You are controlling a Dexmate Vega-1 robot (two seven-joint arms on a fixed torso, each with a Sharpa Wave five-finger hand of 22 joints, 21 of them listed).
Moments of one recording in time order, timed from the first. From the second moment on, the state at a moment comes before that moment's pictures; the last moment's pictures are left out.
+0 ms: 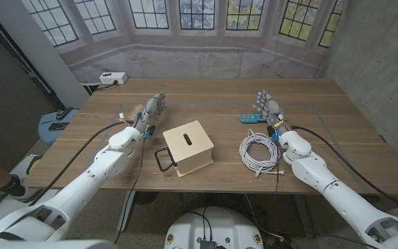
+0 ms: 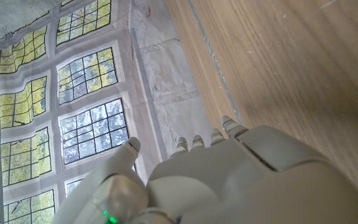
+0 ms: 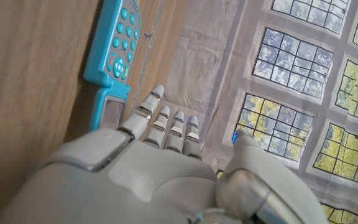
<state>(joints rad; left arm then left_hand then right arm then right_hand) 0.85 0.58 0.40 -1.33 -0.63 -0.23 -0.09 0.15 0.16 0.55 0.13 0.20 -0.13 -0.01 0.19 0.17 -0.17 0.04 0.20 0.17 -0.17 0.11 0.19 0.17 -0.05 0.09 0.19 0.17 -0.91 -0.49 -0.40 -1.40 0.59 0.26 -0.11 0.32 0.11 0.29 0.04 0.19 0.22 -0.04 0.19 0.18 0.22 -0.02 0.18 0.19 0.16 -0.04 0.18 0.20 0.42 -0.04 0.18 0.17</state>
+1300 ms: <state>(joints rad) 1.11 0.87 0.30 -1.70 -0.55 -0.16 -0.01 0.17 0.15 0.57 0.10 0.19 -0.14 -0.01 0.18 0.17 -0.17 0.05 0.20 0.18 -0.16 0.12 0.19 0.17 -0.02 0.10 0.20 0.17 -0.83 -0.45 -0.44 -1.34 0.54 0.27 -0.10 0.34 0.11 0.30 0.01 0.20 0.21 -0.04 0.19 0.18 0.22 -0.03 0.18 0.19 0.15 -0.04 0.18 0.19 0.42 -0.04 0.18 0.17</state>
